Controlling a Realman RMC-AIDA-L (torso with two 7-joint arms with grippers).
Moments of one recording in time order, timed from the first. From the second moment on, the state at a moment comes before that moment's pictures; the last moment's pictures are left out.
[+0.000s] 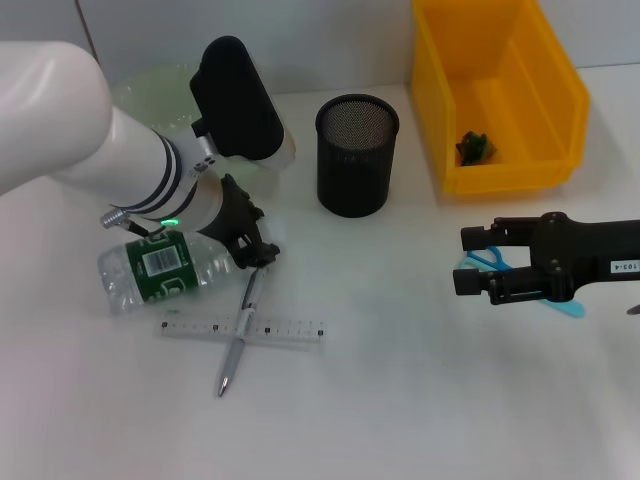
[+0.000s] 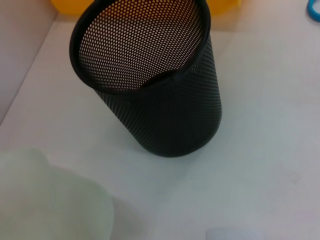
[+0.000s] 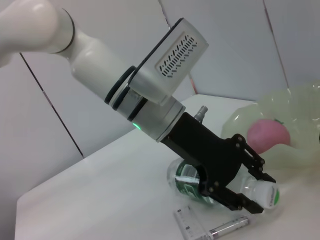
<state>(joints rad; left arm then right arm) -0.89 -2.08 1.69 0.77 2.47 0.91 -2.19 0.53 1.96 -0.60 -0.60 -2.08 -1.74 1.49</state>
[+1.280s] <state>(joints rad) -0.64 -2.07 1.46 1.29 2.53 1.16 -2.21 0.53 1.96 -0.59 -0.61 -2.08 -1.74 1.51</state>
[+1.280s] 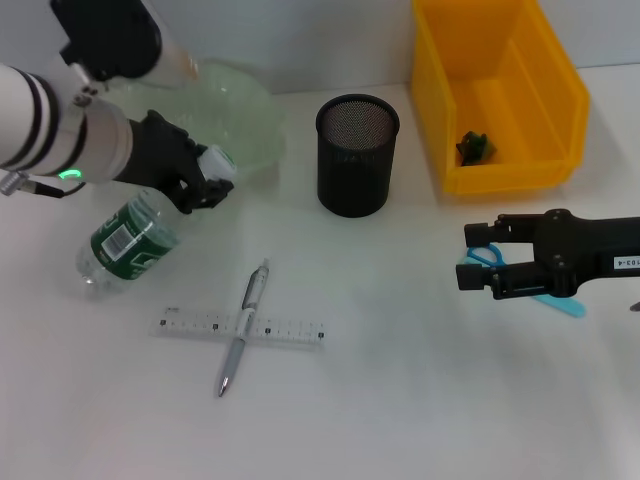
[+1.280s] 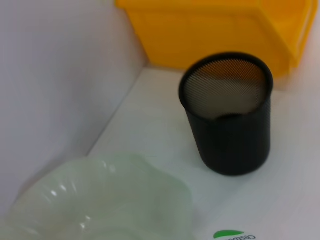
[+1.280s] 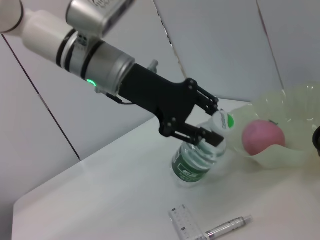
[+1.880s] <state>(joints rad) -0.58 -2.07 1.27 1.33 2.31 1.20 -2.16 0.54 1.95 -0.59 -0.61 -2.08 -1.74 1.52</state>
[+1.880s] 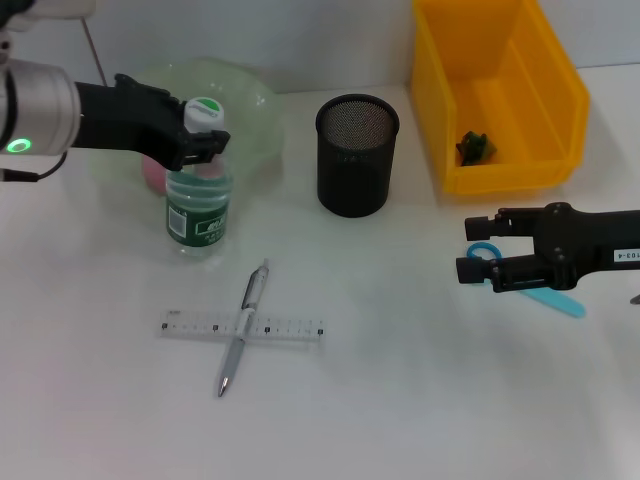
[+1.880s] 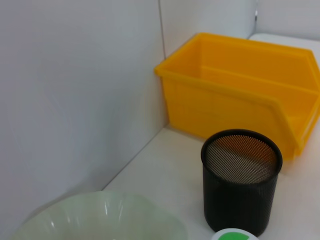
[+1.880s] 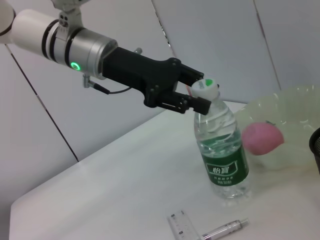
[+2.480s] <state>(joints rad) -0.53 -2.06 1.18 1.33 2.24 1.25 -2.12 0.54 1.95 -0.60 -0.61 -2.08 -1.73 1.52</state>
